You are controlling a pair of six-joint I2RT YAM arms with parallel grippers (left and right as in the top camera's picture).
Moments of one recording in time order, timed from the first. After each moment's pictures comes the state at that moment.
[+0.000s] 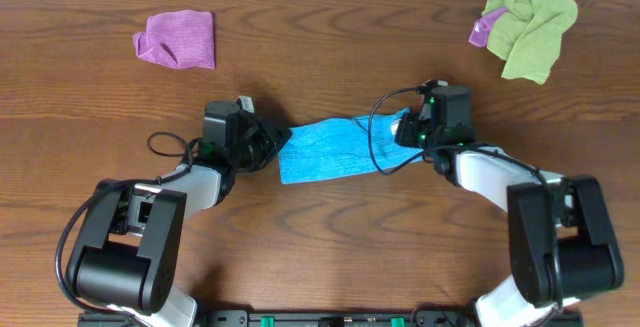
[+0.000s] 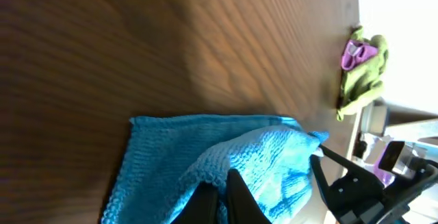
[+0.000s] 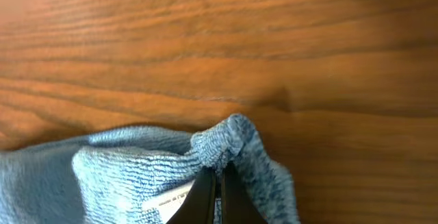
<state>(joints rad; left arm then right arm) -0.21 1.75 0.64 0.37 0.54 -1.03 0.19 1.79 0.78 0.15 -0.16 0.36</state>
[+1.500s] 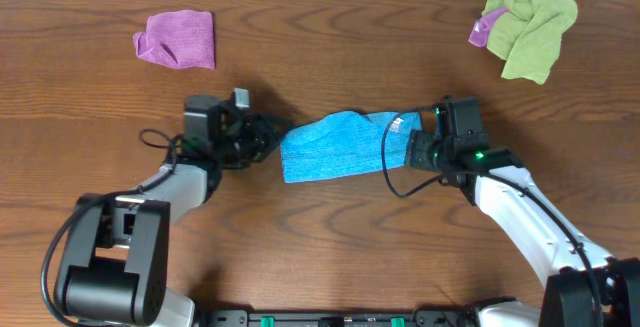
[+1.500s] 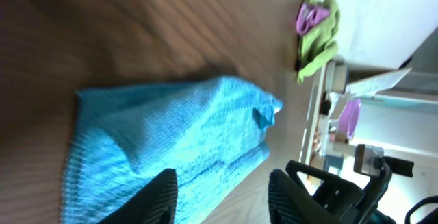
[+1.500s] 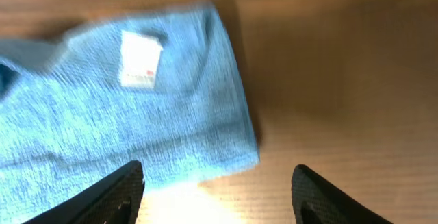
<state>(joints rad) -0.16 1.69 0.65 0.34 0.76 -0.97 0.22 1.46 0.79 -0.43 0.01 0.43</state>
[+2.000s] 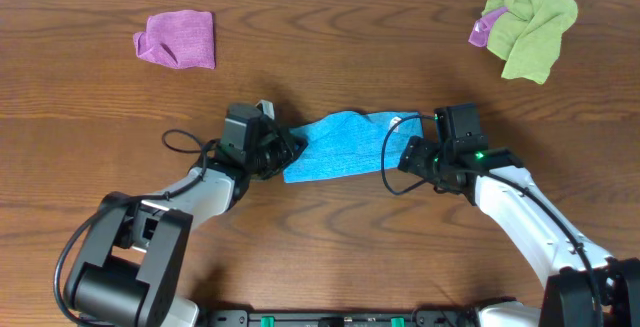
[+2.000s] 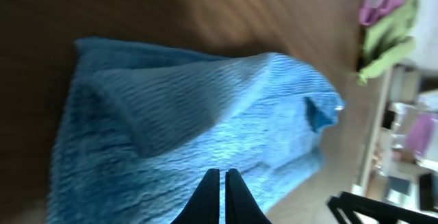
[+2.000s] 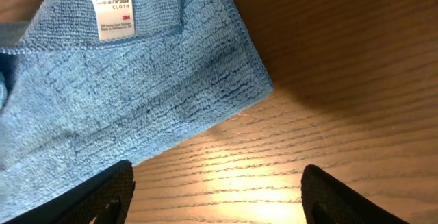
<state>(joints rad) -0.34 1.69 0.66 0.24 0.47 -0.97 0.22 1.46 0.79 -0.51 -0.07 0.66</state>
